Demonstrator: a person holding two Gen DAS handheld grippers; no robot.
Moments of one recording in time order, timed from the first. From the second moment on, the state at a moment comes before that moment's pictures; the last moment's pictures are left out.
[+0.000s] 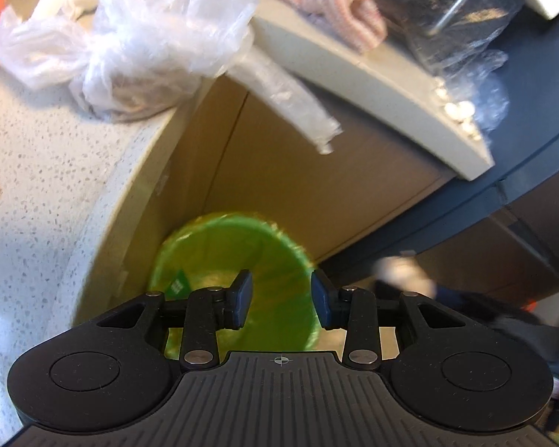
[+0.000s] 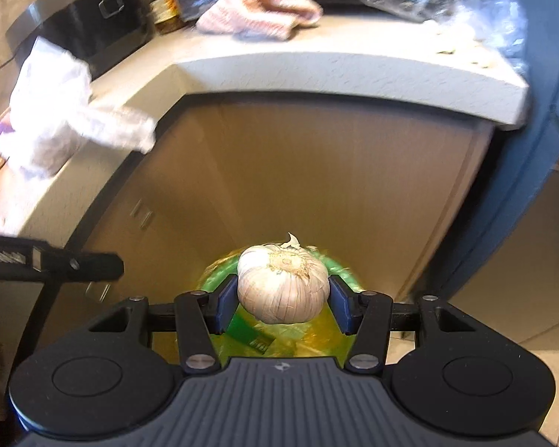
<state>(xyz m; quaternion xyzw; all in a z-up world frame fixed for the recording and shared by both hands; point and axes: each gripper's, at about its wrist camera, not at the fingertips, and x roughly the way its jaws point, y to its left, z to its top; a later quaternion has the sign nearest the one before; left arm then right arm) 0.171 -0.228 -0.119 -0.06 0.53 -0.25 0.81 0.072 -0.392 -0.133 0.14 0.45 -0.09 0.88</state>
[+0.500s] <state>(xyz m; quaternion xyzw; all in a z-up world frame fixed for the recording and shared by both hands) 0.138 -0.131 -0.037 -0.10 0.42 -0.20 0.88 0.104 -0.370 -0.086 0.10 0.40 -0.05 0.91</state>
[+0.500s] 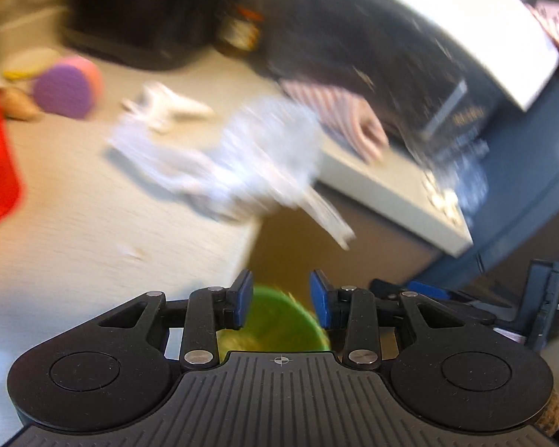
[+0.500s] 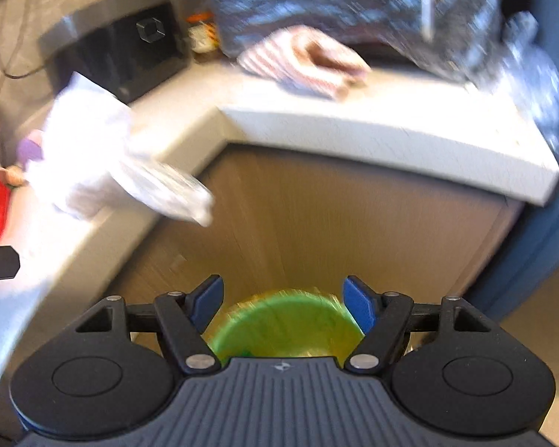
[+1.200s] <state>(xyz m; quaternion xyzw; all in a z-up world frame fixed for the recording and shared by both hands) 0.073 0.034 -0.010 -0.20 0.32 0.13 0.92 0.239 -0.222 -0.030 0.02 0.34 0.14 0.93</state>
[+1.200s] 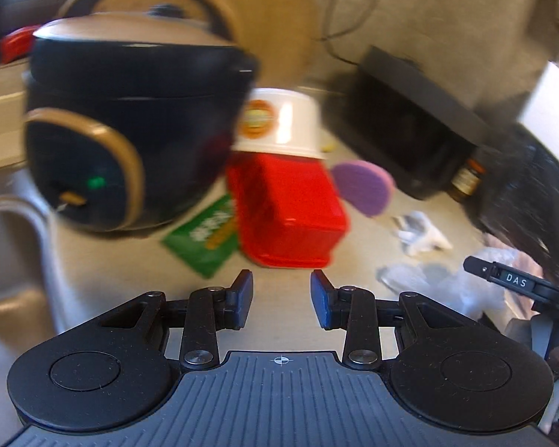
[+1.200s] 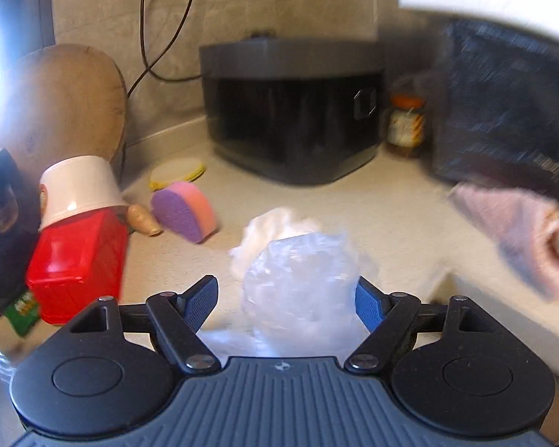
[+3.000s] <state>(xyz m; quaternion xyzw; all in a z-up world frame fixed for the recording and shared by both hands) 0.171 -0.086 -0.060 -0.04 0.41 -0.02 0.91 0.354 -0.242 -0.067 0.04 0.38 0.19 0.90</state>
